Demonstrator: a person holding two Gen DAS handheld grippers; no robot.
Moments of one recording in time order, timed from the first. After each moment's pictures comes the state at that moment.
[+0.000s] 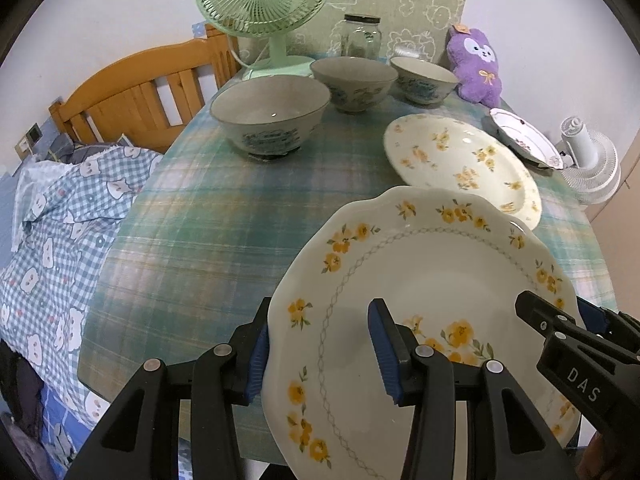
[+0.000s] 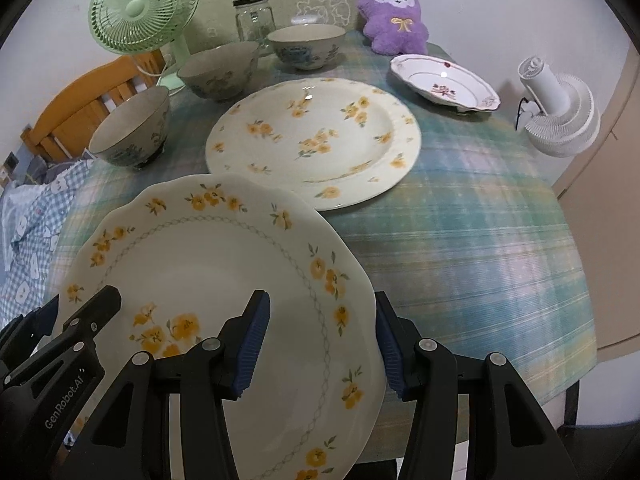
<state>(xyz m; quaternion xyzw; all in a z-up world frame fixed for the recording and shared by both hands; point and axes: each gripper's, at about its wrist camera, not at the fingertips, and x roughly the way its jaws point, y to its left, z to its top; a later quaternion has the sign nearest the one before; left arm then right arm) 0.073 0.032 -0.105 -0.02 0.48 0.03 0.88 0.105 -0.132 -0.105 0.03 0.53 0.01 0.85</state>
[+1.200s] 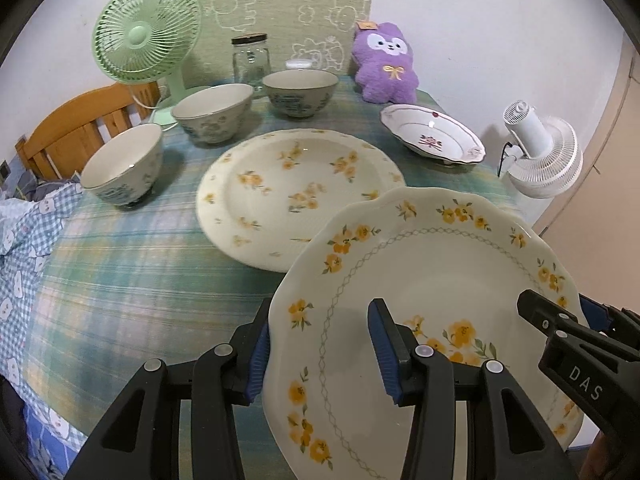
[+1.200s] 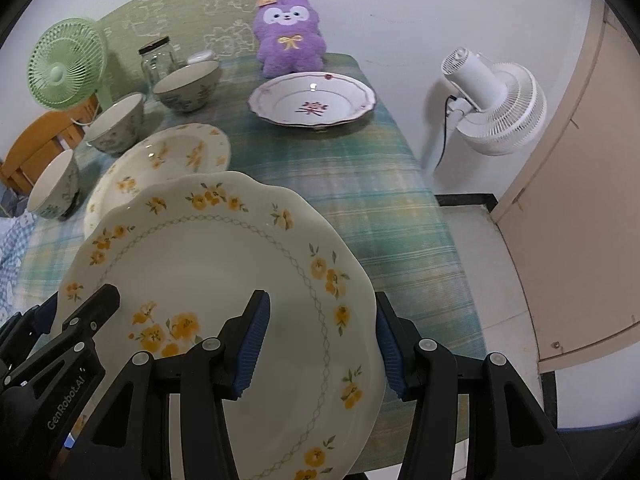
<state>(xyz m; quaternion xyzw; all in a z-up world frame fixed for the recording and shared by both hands) 0.103 -0.129 -0.101 -0.01 0.46 -0.02 0.89 0.112 -0.295 -0.097 0.03 0.51 -0.05 0.86</state>
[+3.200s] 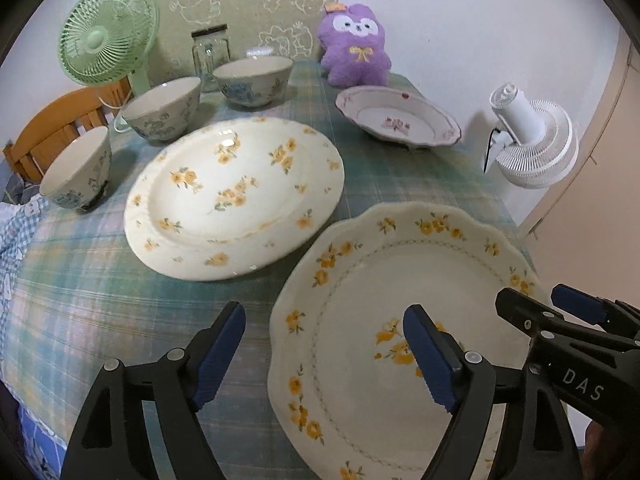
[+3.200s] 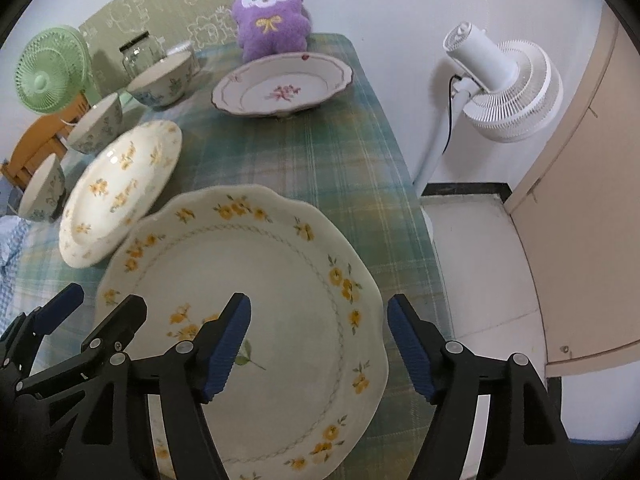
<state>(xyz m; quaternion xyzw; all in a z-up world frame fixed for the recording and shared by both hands) 0.122 -0.185 -0.114 -0.01 0.47 -0.03 0.88 0.138 -0.352 -0.119 0.05 0.53 -0.01 0.85</state>
